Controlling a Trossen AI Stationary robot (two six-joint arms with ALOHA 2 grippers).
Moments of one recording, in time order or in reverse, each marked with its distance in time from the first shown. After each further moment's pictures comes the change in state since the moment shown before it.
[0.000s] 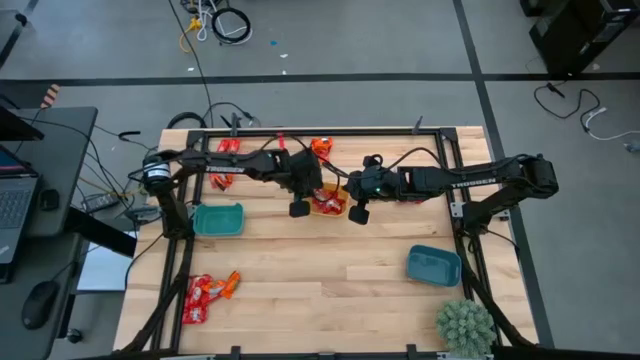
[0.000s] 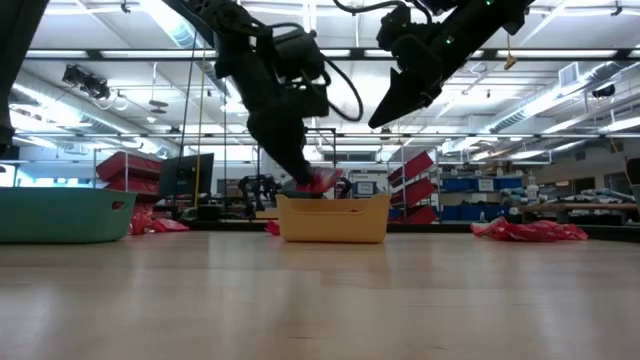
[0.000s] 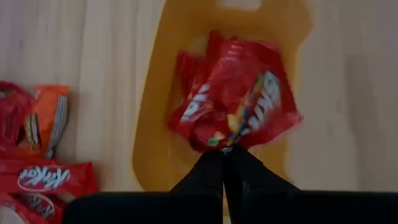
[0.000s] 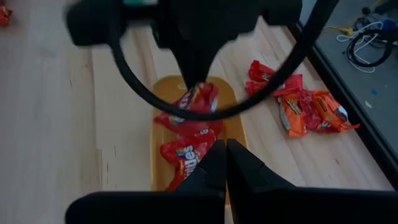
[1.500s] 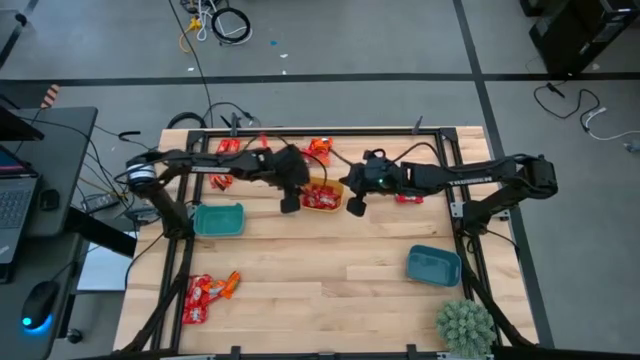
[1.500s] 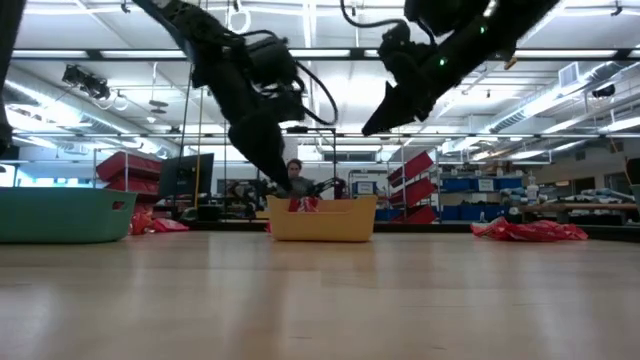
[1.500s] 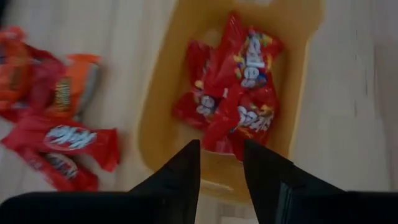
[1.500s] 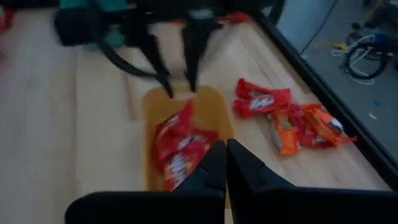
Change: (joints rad) left arm 0.063 -0.171 -0.229 0.176 0.014 -0.017; right arm -0.112 0.011 -0.130 0.285 -0.068 -0.019
